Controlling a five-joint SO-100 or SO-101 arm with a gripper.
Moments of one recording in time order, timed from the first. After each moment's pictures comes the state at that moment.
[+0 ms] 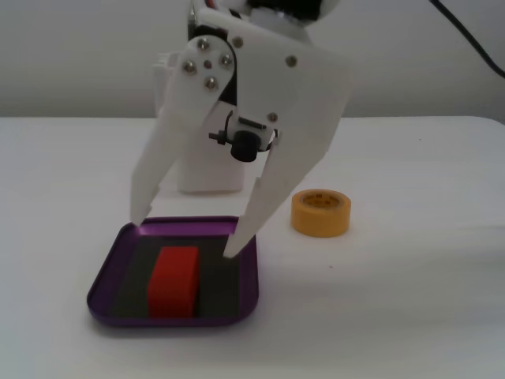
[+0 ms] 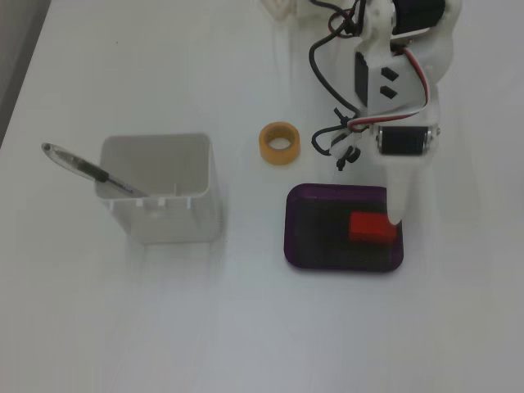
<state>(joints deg) -13.7 68.3 64.2 62.1 16.3</state>
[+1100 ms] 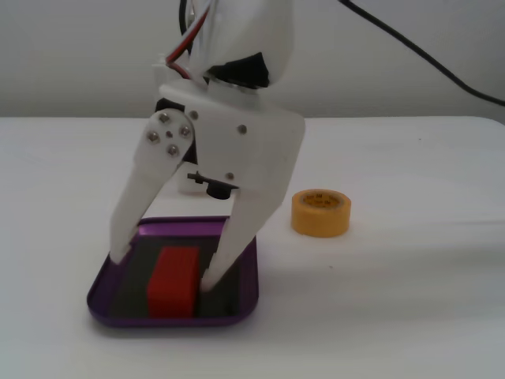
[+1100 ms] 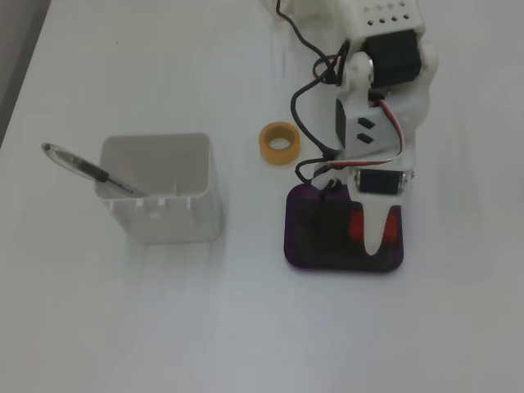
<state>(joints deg) -10.1 56.5 56.0 61.1 14.0</state>
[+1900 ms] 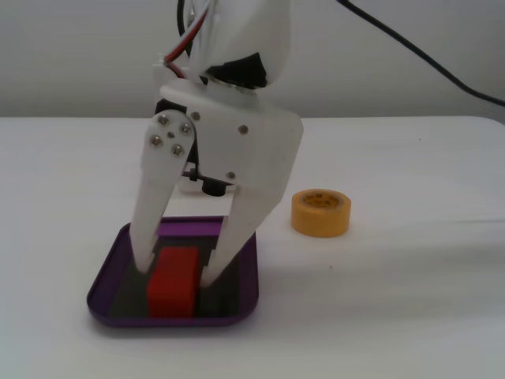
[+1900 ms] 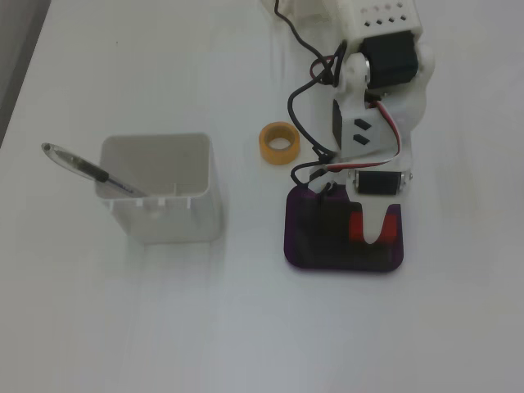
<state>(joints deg) -9.7 56.5 56.0 61.0 10.0</state>
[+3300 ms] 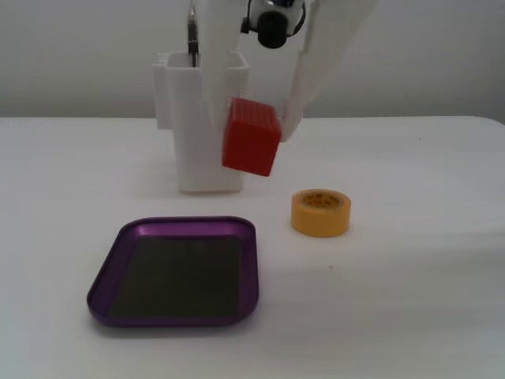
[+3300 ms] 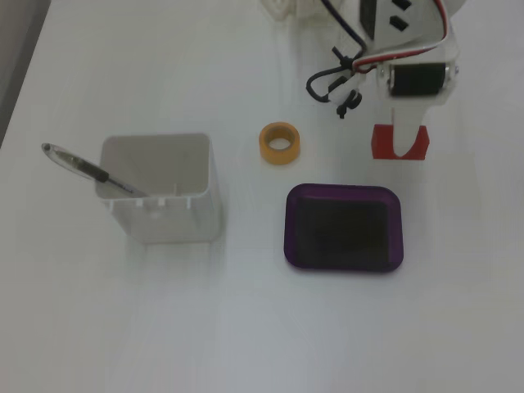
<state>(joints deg) -13.8 67.4 37.1 95.5 9.5</state>
